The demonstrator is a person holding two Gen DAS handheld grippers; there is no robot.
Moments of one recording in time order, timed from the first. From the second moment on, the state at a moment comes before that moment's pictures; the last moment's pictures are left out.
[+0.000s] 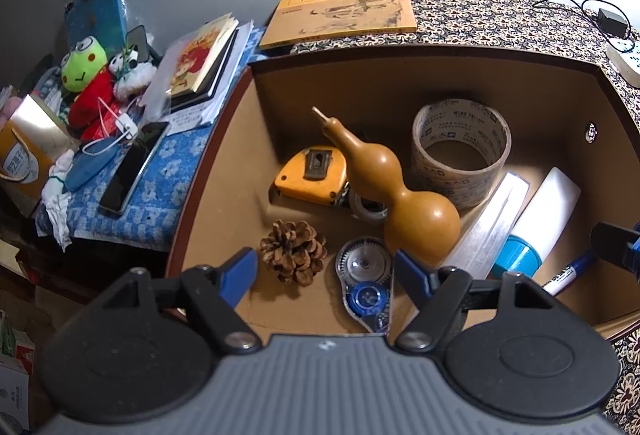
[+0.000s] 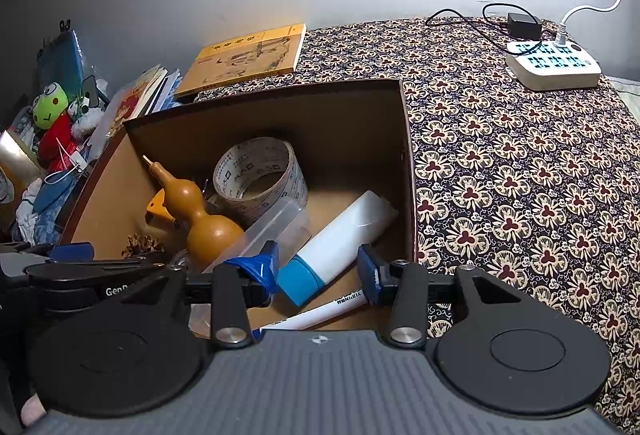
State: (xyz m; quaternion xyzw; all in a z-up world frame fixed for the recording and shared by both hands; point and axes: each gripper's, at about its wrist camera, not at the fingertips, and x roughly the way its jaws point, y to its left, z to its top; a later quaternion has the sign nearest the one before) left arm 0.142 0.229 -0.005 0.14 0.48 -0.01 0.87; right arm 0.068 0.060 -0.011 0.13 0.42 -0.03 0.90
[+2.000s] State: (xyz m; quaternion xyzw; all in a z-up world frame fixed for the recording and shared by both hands) left arm 0.161 0.232 -0.009 0.14 0.48 0.00 0.87; right arm 0.085 0.065 -0.013 0.10 0.41 -0.02 0.91
